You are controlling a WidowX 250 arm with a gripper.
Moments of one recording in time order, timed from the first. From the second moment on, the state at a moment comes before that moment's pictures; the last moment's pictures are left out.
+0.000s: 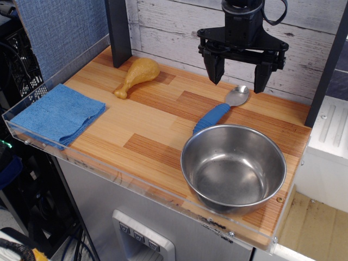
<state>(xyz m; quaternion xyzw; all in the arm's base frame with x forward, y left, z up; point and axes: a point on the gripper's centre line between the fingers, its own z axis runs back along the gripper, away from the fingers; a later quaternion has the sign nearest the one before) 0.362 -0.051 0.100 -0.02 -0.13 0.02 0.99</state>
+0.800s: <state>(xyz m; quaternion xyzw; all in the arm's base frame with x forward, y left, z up) 0.364 -0.044 0.150 -0.05 -0.13 0.03 0.99</state>
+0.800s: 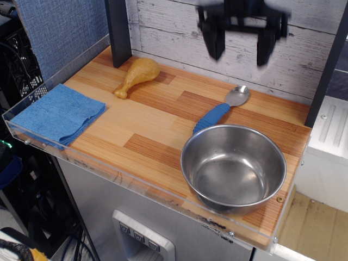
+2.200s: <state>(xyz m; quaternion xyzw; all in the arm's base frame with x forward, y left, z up) 0.325 0.159 0.144 0.00 -0.08 0.04 1.00</state>
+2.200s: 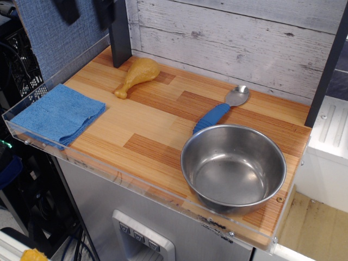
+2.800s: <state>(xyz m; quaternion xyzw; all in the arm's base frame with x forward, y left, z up) 0.283 0.193 0.102 -0.01 -0.04 0.00 1.00</state>
